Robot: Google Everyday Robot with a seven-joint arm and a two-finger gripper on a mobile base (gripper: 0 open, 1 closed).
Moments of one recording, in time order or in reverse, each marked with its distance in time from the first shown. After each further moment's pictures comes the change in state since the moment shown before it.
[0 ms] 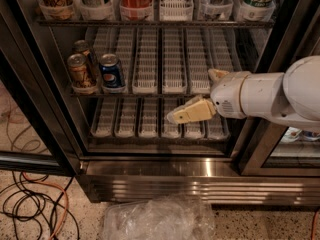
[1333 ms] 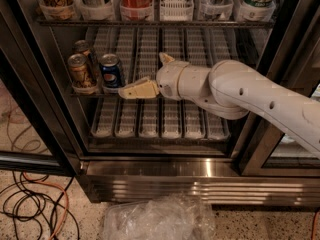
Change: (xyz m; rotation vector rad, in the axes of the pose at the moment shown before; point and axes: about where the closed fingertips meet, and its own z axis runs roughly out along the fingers) arm -0.074 0.009 0.142 -0.050 -0.280 -0.010
